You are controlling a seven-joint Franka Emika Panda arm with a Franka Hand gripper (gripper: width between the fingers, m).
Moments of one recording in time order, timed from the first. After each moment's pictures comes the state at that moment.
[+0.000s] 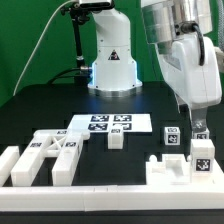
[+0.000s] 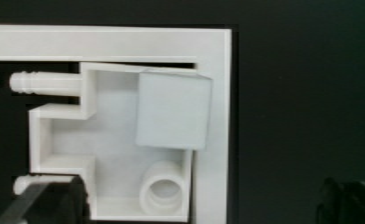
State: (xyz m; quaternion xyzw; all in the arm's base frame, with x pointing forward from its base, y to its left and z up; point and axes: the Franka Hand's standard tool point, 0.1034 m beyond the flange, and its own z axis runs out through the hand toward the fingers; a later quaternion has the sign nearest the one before) arm 0.654 0.096 0.125 -0.71 0.70 0.02 0.09
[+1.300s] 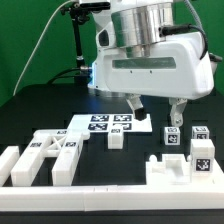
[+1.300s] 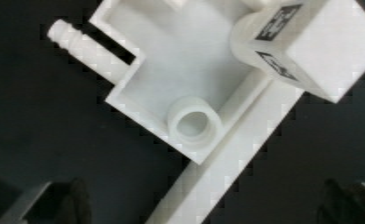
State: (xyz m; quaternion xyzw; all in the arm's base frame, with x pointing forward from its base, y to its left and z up) arm 0.624 0.050 0.116 -0.91 0.41 -0.03 0.08
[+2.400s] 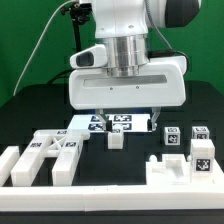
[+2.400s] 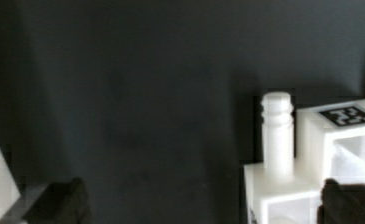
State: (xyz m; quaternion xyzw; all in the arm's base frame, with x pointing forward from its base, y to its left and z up) arm 0.545 0.013 0.071 -0.99 0.10 -0.03 0.03
